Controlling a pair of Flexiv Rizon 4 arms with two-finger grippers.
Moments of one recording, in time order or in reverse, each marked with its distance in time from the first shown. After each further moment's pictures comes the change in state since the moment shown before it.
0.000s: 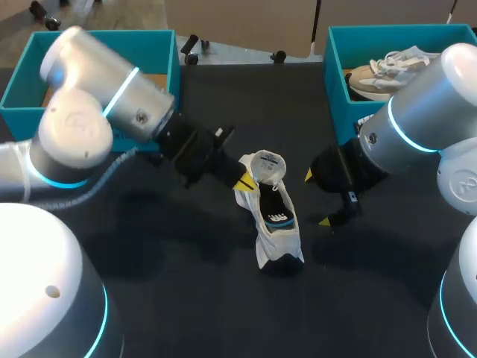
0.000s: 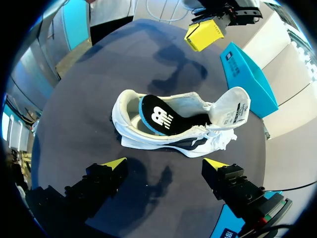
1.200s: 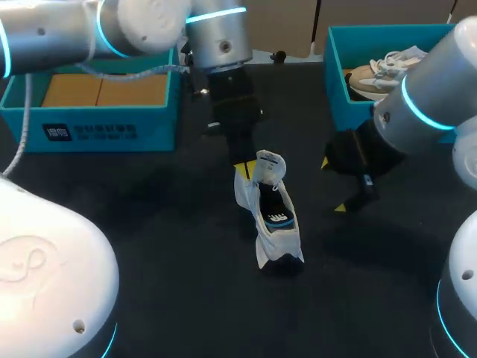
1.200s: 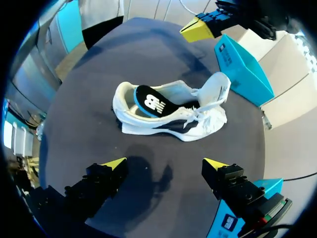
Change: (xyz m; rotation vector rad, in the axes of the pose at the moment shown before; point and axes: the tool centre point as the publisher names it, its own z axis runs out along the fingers) left arm -0.005 0.007 -0.017 0.014 0.715 -0.130; right arm -0.010 -0.027 -0.035 0.047 0.035 0.071
